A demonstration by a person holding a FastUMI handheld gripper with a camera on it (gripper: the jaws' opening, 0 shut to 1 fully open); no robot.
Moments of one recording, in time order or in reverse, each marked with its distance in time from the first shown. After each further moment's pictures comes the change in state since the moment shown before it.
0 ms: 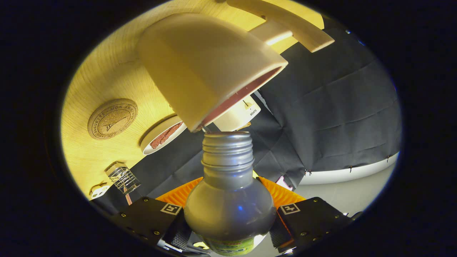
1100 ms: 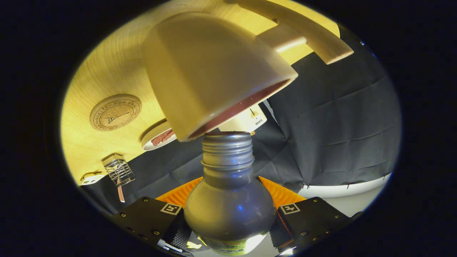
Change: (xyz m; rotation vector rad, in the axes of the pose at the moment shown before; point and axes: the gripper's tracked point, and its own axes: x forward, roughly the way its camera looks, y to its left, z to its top) arm 0.002 -0.008 0.010 -0.113 -0.069 0.042
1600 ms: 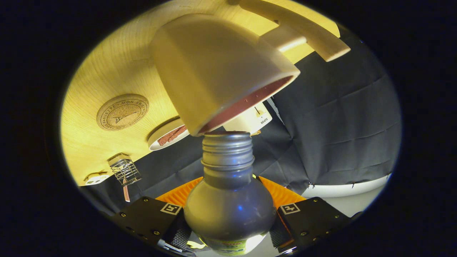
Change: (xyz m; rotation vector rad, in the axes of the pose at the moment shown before) arm 0.001 0.008 -0.001 0.031 0.006 0.032
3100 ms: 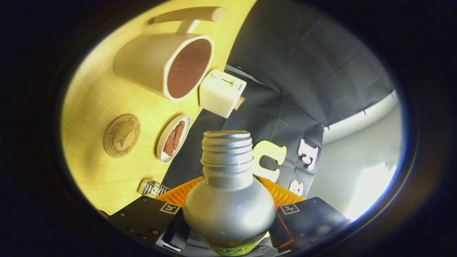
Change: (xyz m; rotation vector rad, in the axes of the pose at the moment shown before) arm -0.035 0.039 -0.064 0.598 0.140 0.002
